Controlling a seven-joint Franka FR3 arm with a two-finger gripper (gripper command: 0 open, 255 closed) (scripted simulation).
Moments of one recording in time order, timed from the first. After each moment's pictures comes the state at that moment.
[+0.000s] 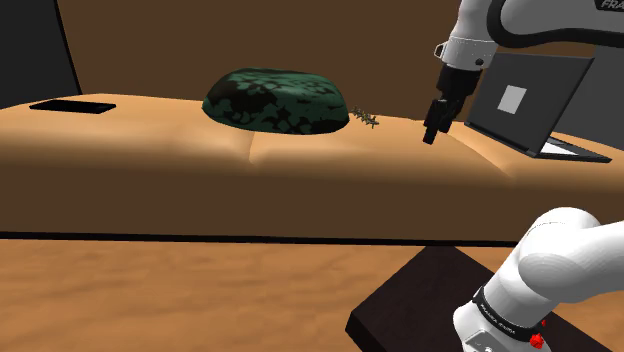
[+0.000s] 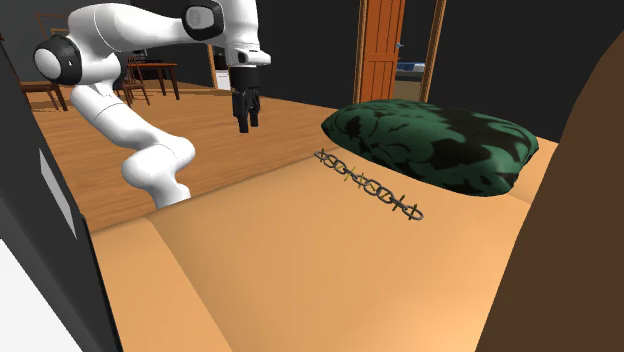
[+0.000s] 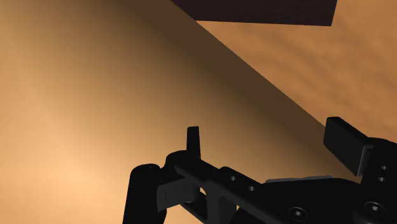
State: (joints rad) arm 0.02 -0.78 0.05 -2.31 -0.04 1.54 -0.05
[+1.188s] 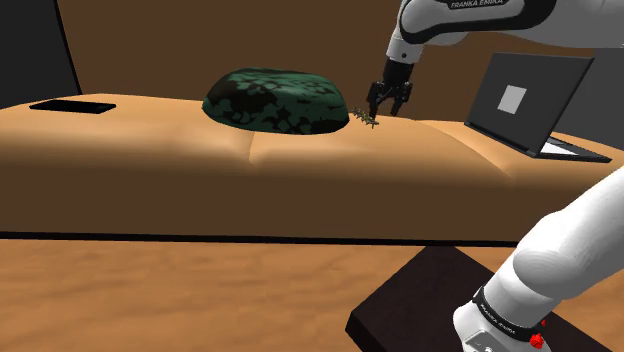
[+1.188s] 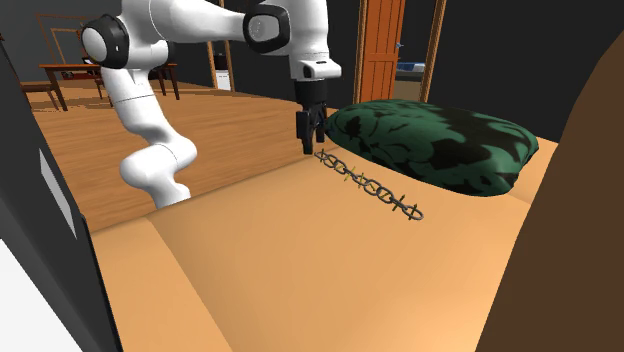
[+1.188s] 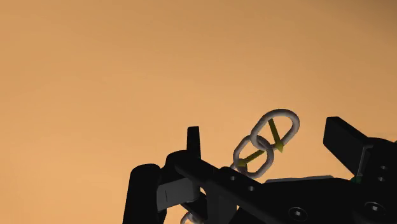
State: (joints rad) arm -0.07 -0.22 -0.03 -1.93 0.00 1.78 0.06
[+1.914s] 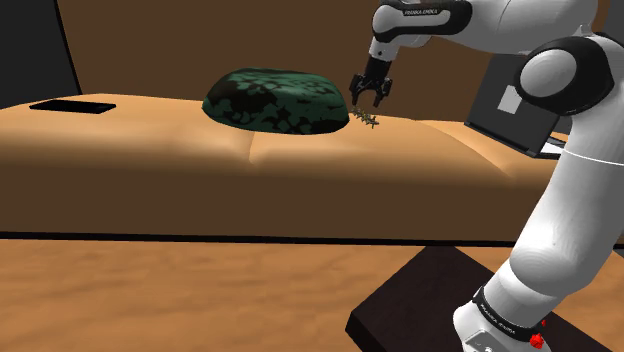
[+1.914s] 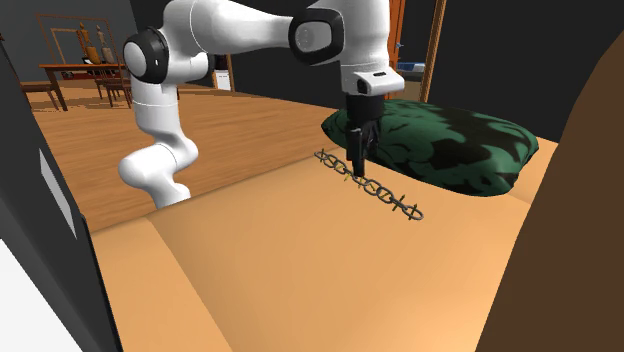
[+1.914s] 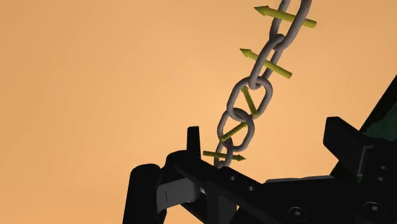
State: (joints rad) arm -0.13 0.20 -0.09 -1.48 0.09 1.78 0.11
